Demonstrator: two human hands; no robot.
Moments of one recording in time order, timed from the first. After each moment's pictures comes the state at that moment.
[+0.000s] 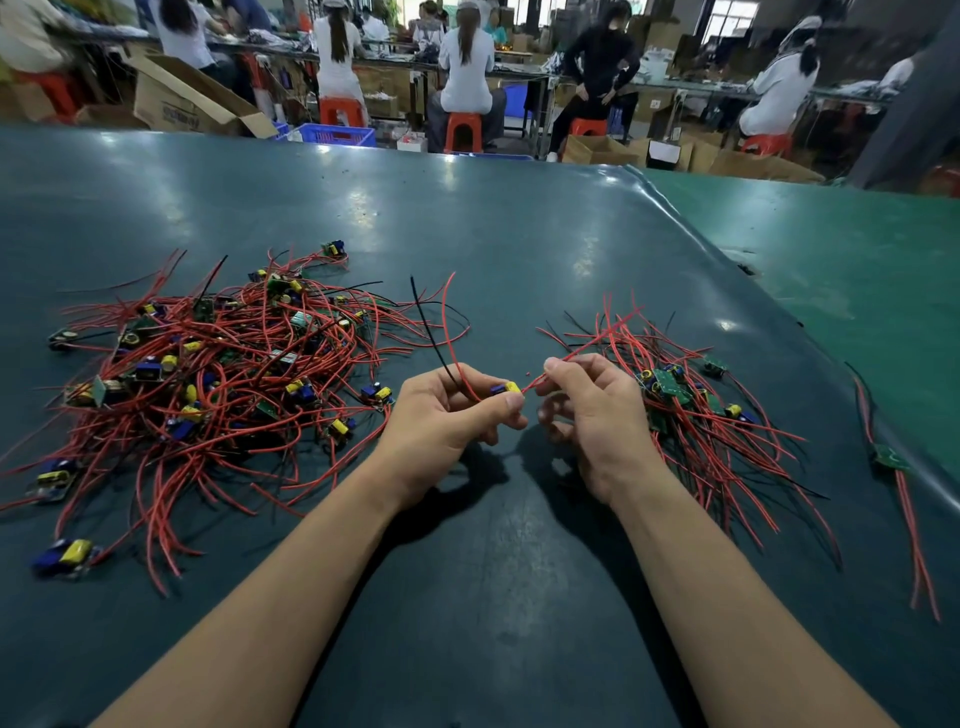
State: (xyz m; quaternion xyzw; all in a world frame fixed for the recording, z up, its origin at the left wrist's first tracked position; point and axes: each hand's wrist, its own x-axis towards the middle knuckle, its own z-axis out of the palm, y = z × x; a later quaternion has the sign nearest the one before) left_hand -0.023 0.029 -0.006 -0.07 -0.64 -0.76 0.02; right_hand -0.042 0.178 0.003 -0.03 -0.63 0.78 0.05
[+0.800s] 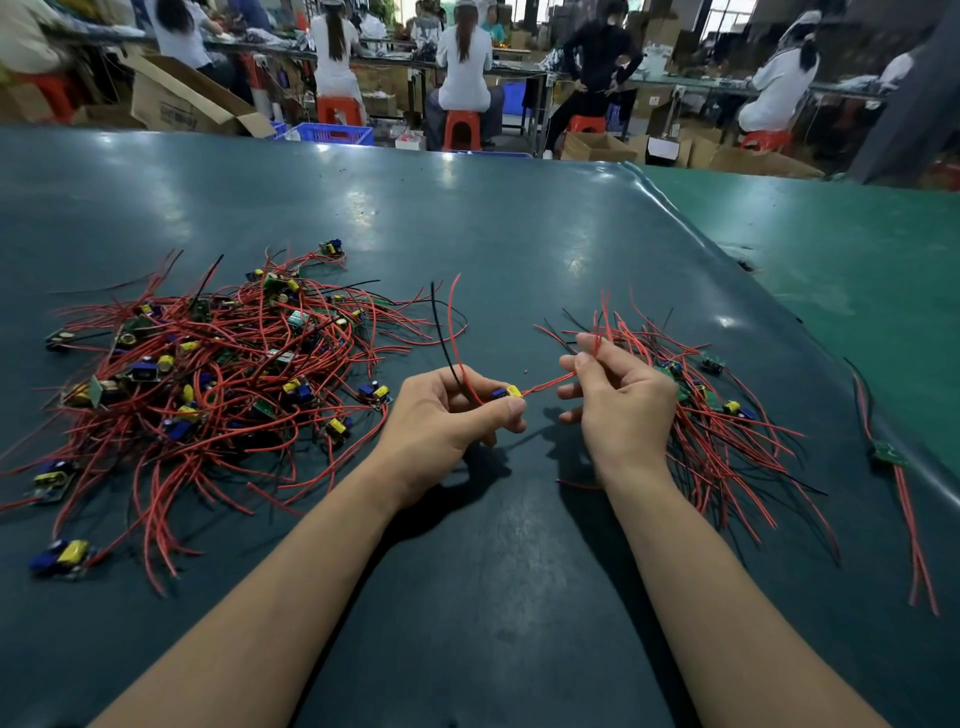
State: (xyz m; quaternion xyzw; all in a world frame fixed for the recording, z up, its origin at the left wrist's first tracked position) left_hand -0.020 0.028 -0.004 -0.07 -0.68 -0.73 0.00; right_hand -0.050 0.188 -0.007 -0.06 -0.68 0.70 0.22
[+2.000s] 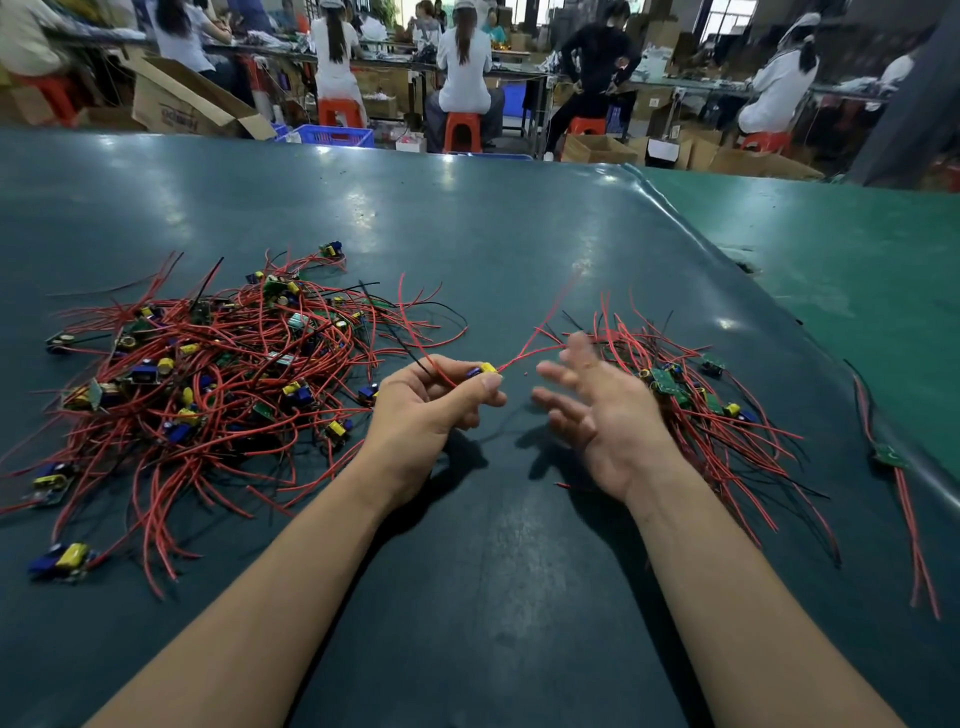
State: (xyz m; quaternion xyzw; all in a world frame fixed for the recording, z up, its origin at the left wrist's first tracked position) left_hand -0.026 0.025 -0.006 -0.04 -0.59 -0.81 0.05; right_hand -0.044 0.189 0.011 -0.09 -0.56 0.82 -0.04
